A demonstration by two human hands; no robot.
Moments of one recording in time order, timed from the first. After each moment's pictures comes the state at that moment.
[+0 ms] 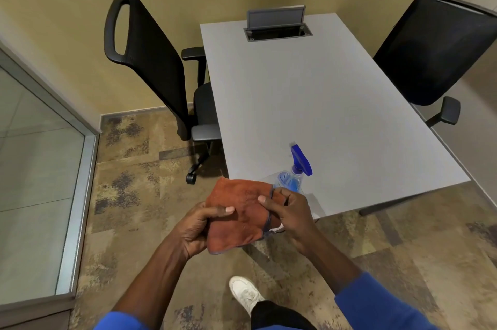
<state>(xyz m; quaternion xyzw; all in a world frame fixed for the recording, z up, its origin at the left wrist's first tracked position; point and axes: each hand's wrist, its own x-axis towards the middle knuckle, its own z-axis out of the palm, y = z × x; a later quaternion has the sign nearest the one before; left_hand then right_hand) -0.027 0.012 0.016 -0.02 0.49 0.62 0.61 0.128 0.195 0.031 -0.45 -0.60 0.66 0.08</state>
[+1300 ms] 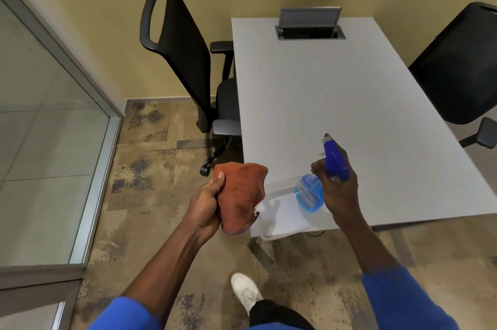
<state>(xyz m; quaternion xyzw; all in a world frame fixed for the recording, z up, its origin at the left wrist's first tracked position) -0.037 0.023 0.031 -0.15 0.52 0.74 0.41 0.112 0.273 0.055 -0.35 -0.70 0.56 0.27</state>
